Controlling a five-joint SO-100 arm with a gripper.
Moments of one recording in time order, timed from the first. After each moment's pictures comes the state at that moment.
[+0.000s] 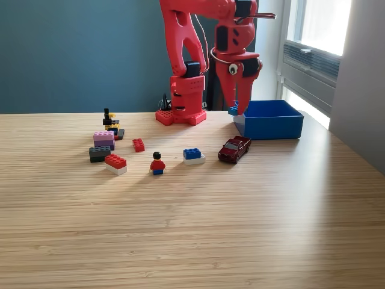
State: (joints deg) arm -40.4 112.4 111.6 79.1 7.5
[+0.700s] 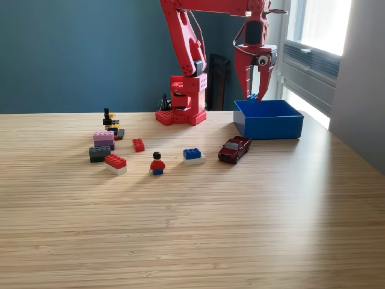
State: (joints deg) arm -61.7 112.4 111.4 81.7 6.2
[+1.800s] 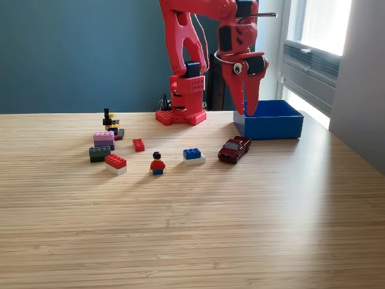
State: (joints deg) arm -33.1 112.4 113.5 70.4 9.4
